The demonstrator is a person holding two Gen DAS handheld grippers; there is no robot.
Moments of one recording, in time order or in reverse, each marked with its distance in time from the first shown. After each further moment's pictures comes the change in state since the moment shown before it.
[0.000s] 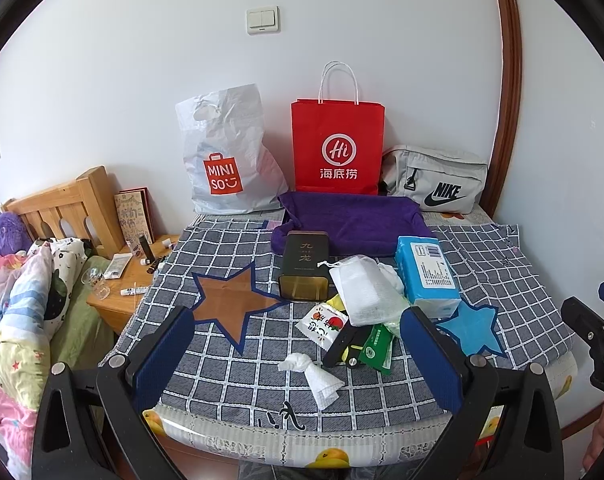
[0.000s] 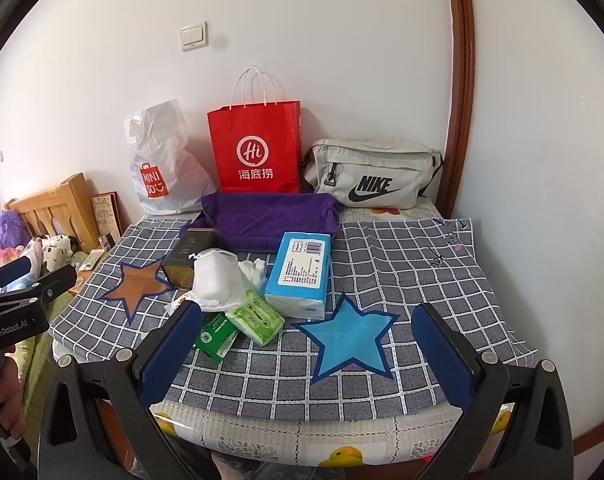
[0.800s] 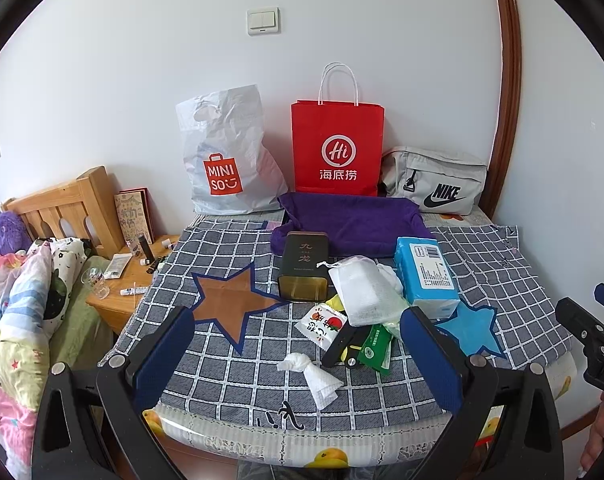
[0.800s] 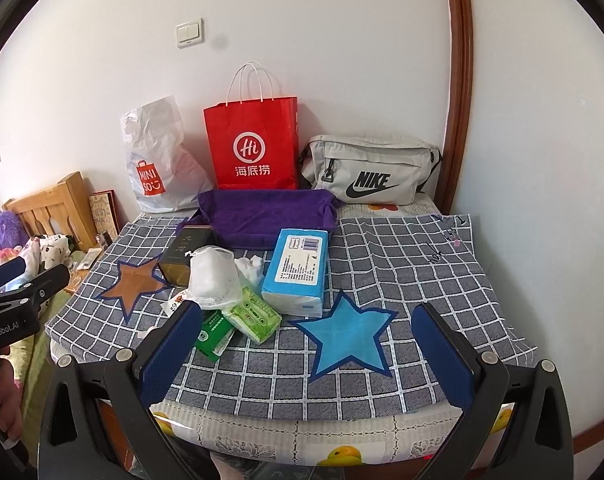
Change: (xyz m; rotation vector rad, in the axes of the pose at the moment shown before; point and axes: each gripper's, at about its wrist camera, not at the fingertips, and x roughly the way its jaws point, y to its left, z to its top) left arm -0.001 0.001 0.002 -0.003 -0.004 -0.001; right arm 0.004 -0.002 0.000 0.007 0.016 -0.006
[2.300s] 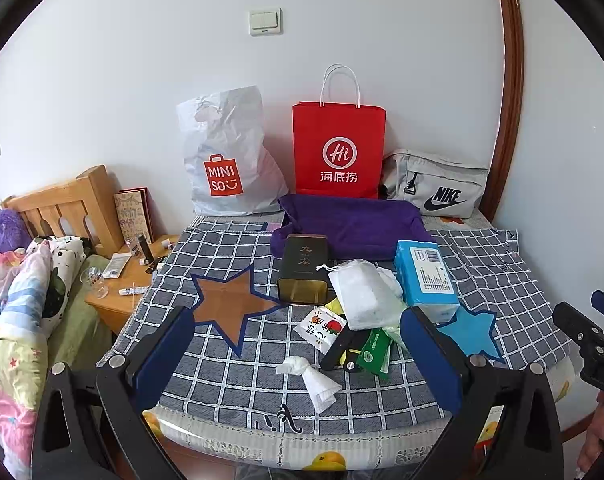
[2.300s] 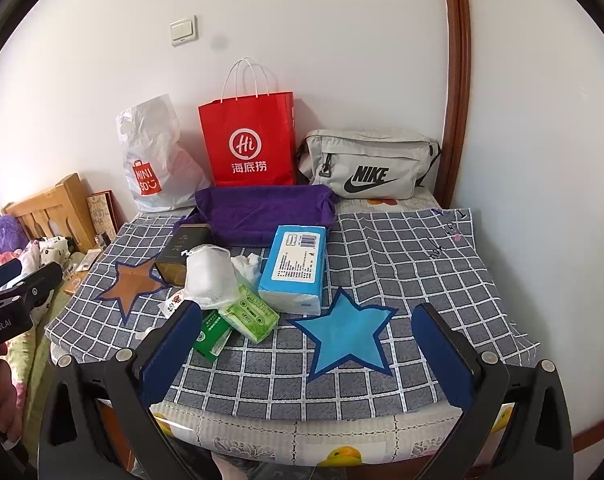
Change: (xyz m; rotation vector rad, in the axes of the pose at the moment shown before) left arm -0.001 0.000 0.001 0.001 -0.002 -0.006; right arm 0.006 -0.004 0.000 0.018 0.015 0.000
